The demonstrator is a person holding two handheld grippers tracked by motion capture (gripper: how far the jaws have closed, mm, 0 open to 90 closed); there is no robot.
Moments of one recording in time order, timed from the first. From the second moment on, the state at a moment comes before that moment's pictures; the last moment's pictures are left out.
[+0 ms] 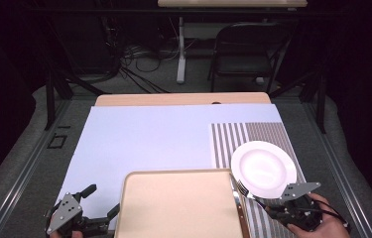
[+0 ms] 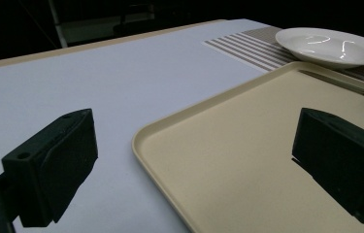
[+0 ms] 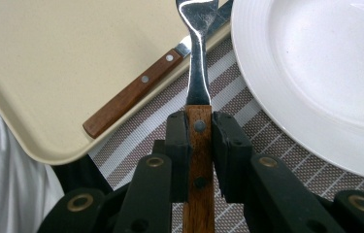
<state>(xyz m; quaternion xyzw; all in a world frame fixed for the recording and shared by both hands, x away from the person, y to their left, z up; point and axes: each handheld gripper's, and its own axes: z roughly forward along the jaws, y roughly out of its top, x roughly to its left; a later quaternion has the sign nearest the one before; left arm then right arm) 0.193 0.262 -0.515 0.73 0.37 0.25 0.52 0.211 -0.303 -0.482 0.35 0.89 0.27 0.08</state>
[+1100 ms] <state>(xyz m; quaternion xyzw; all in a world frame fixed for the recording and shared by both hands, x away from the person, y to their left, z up) 0.193 0.263 -0.514 0.73 0.37 0.24 0.52 0.203 -0.196 -0.495 0.32 0.89 0.30 0.08</state>
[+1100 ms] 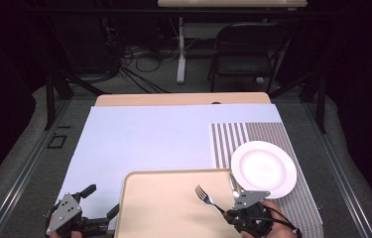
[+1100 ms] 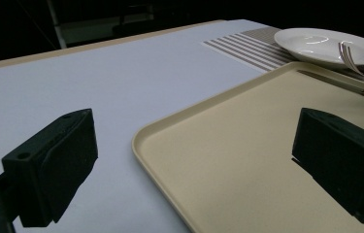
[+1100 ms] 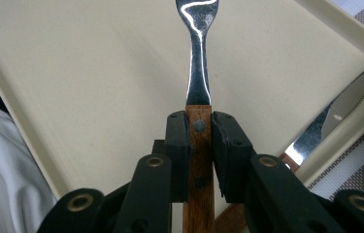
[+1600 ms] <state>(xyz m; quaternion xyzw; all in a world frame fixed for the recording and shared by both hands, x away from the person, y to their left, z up) 0.193 0.263 -0.515 0.73 0.37 0.24 0.52 0.208 -0.194 -0.508 0.34 0.89 0.29 0.07</state>
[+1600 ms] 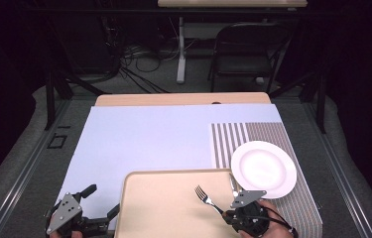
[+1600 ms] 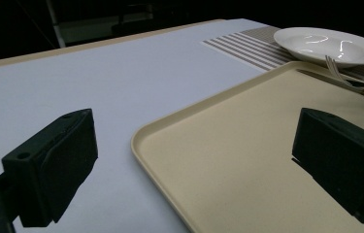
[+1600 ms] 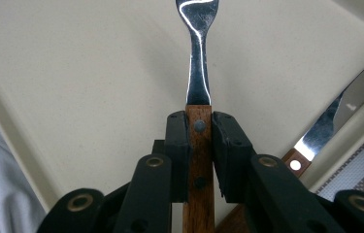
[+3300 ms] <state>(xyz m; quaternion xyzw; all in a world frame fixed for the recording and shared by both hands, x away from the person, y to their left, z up) 0.194 0.263 -0.516 0.73 0.37 0.24 0.52 0.217 -0.173 -0.539 0.36 0.89 0.29 0.04</state>
